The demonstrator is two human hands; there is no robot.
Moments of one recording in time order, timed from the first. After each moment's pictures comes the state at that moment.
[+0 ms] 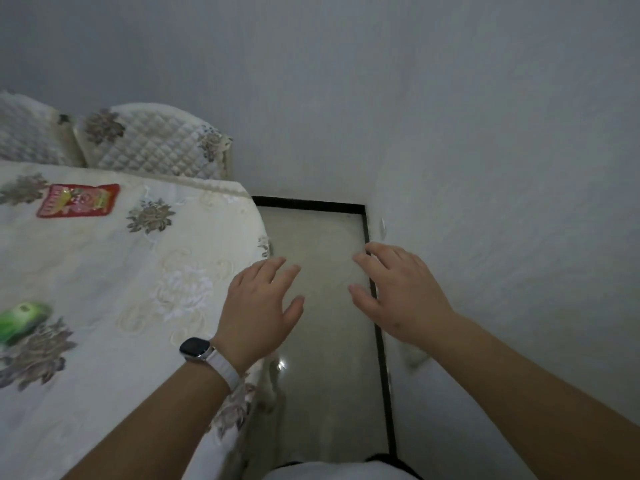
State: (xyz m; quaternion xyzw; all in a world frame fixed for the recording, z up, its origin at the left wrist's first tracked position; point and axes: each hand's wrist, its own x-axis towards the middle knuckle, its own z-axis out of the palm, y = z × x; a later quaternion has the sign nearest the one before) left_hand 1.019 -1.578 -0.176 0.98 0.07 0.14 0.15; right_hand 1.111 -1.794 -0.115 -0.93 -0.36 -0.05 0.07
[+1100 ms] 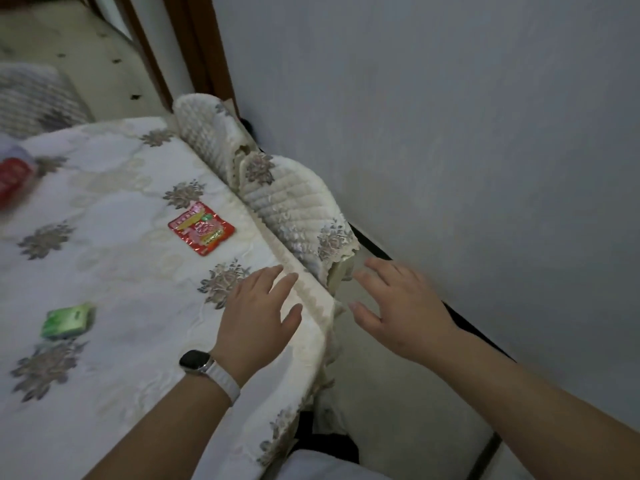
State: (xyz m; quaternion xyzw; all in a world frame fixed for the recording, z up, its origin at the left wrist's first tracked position) left_hand 1.300 -1.380 -0.173 0.87 0.48 0.13 0.04; right_hand 1.527 -1.459 -0.138 -0.69 -0.71 0.00 0.12
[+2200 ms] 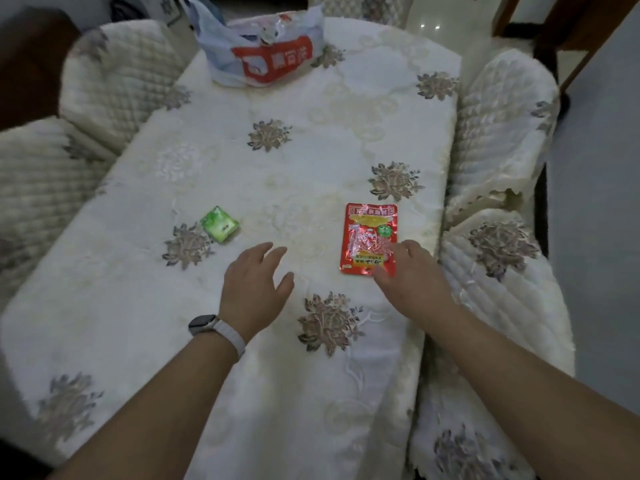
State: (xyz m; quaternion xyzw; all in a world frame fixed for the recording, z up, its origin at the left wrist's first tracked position) left_hand 1.184 -1.223 -0.235 0.47 0.87 0.11 0.07; right_hand 1.389 -1.046 -0.256 -0.43 -0.88 0.21 0.01
